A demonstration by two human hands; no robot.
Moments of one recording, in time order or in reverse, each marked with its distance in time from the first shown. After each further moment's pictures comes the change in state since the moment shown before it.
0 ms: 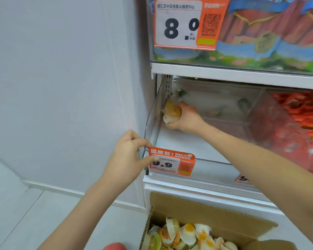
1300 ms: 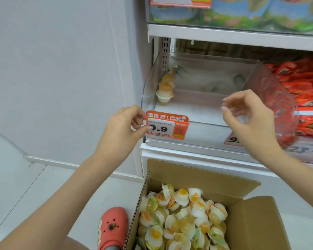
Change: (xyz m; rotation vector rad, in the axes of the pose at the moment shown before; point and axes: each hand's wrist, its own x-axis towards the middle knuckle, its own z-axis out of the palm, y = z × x) left_hand -0.042 0.009 -0.005 -0.100 0.138 0.138; right_hand -0.182 0.034 -0.054 0.124 0.499 -0.272
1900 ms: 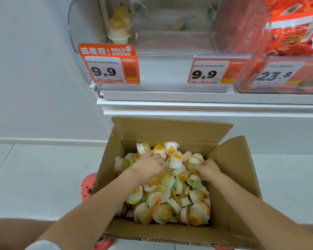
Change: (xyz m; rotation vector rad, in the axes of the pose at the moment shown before) left_hand -0.133 -0.058 0.230 0.845 -1.103 0.675; right_hand -0.256 0.194 0.065 -0.083 -0.527 1.427
